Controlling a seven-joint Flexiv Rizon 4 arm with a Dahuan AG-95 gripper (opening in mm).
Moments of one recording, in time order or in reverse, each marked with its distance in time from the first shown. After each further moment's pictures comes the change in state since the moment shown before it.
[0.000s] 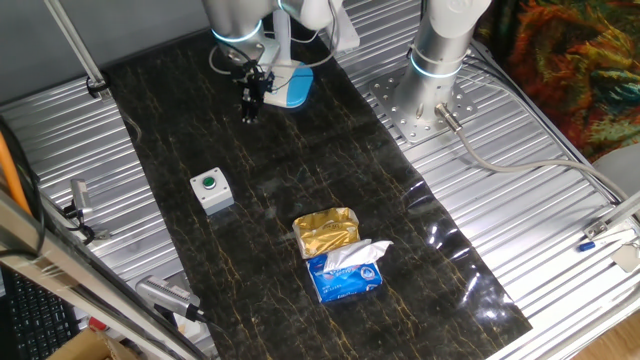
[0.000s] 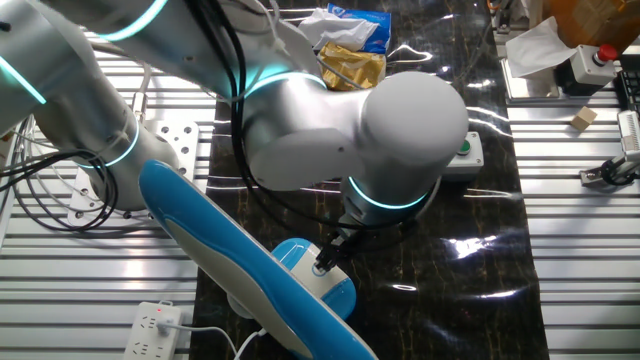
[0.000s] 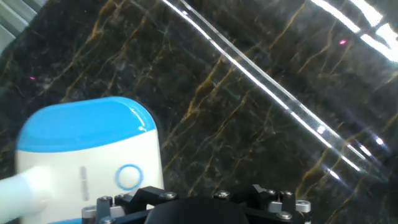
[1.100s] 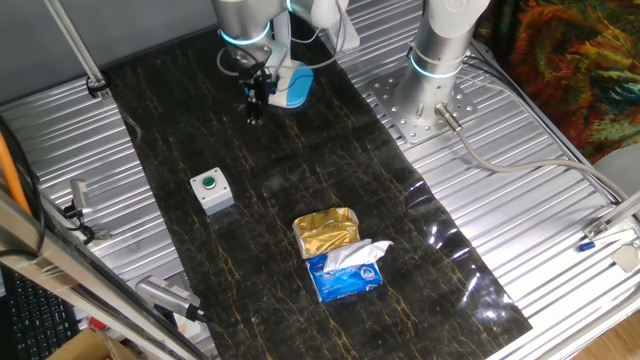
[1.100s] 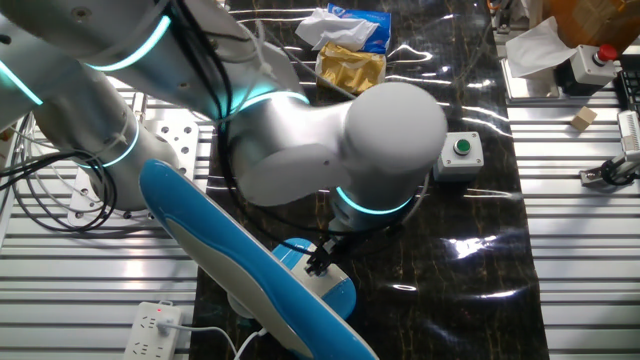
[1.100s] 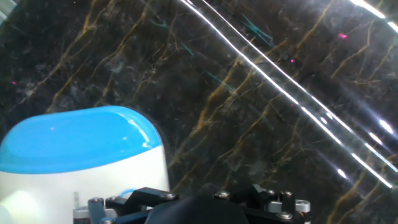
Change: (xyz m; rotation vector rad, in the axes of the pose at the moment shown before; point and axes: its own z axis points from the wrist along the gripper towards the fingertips) arm -0.008 0.014 0.014 0.024 0.017 0.027
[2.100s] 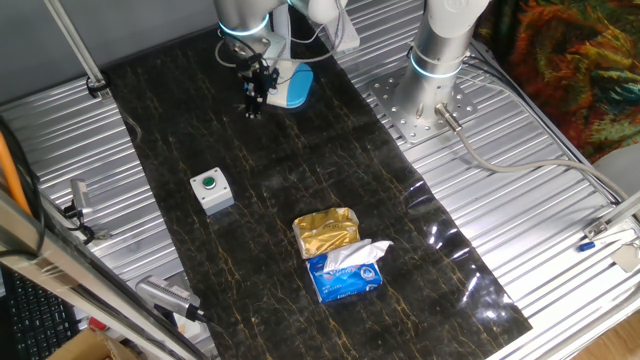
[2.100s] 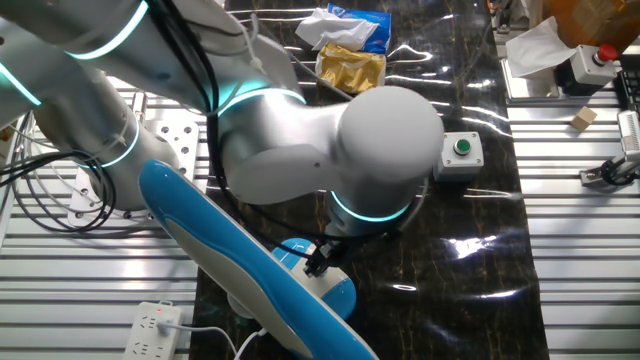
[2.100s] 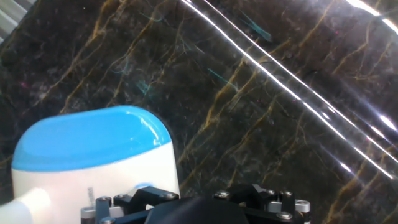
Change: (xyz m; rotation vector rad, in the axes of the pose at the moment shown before) arm 0.009 0.002 -0.013 0.012 -0.023 -0.001
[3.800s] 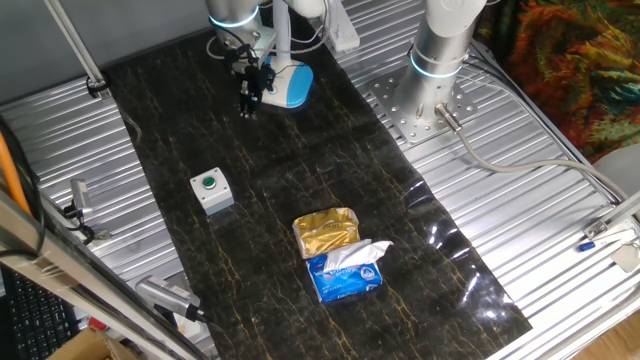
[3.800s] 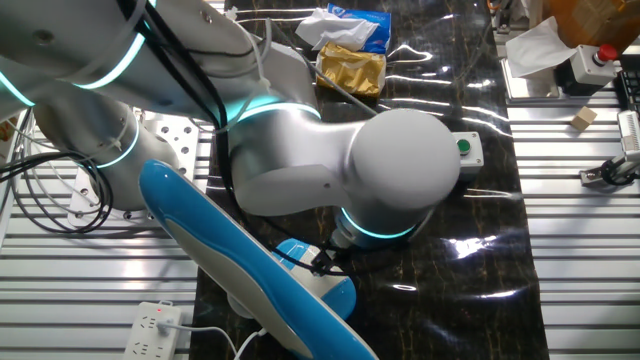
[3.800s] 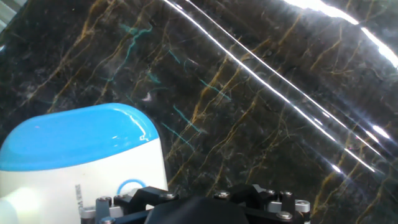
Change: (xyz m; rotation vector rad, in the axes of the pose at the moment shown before) arm -0.005 -0.012 0.001 0.034 -0.051 0.035
